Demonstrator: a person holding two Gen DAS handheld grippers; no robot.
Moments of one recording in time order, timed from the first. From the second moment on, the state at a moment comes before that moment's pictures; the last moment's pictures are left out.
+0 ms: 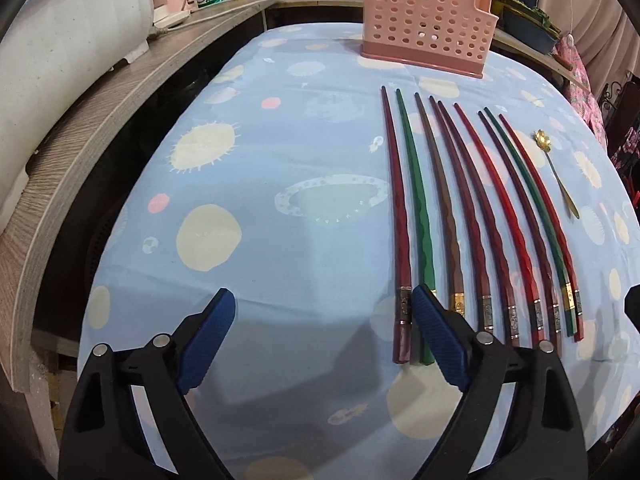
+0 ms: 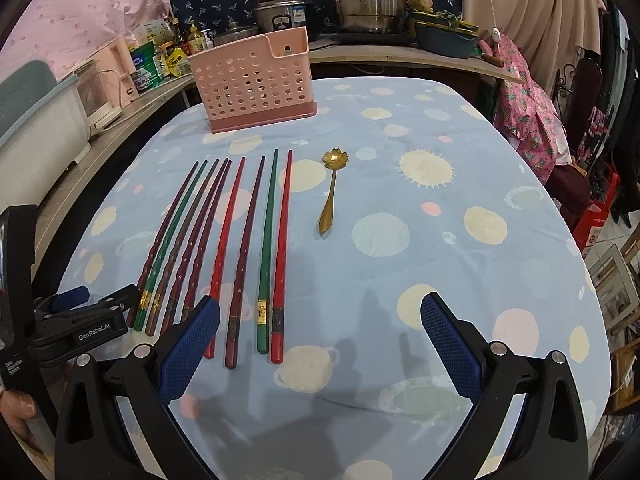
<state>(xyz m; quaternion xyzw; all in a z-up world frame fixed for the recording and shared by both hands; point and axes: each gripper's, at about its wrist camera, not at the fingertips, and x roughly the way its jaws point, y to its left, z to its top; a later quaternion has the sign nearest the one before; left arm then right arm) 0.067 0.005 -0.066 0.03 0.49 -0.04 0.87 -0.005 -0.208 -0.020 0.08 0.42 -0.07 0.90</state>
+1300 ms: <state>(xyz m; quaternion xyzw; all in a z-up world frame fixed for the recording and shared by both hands) 0.088 -0.006 -0.065 0.03 0.50 -0.05 0.86 0.093 -0.250 -0.059 0.11 0.45 -0.07 0.89</state>
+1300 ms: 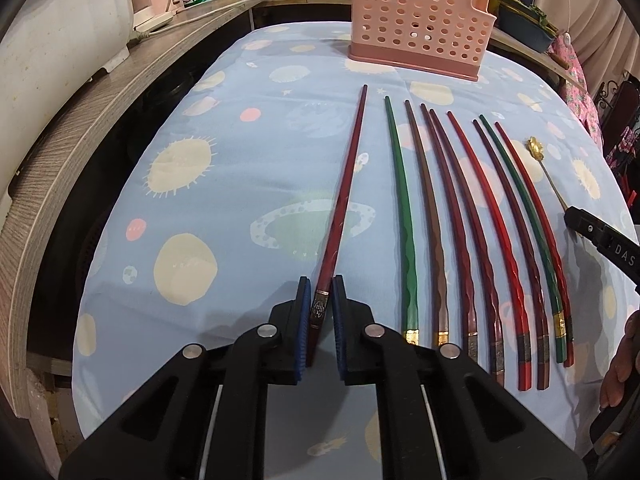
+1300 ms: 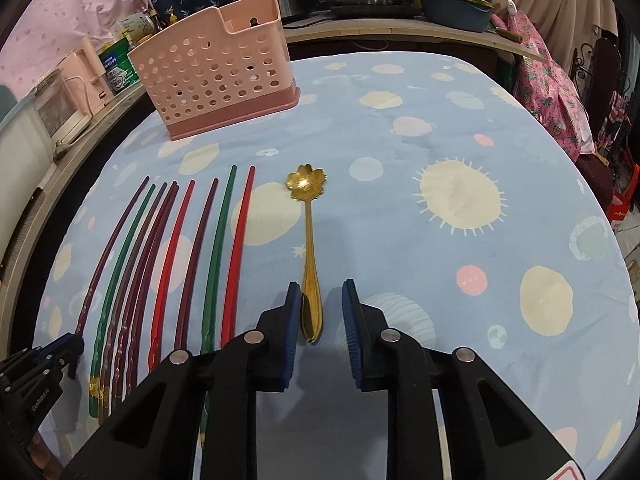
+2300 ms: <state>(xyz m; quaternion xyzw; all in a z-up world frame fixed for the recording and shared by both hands) 0.121 0.031 0.046 -0.04 0.41 -0.07 0.91 0.091 -0.252 0.041 0.11 0.37 -0.05 0.92</state>
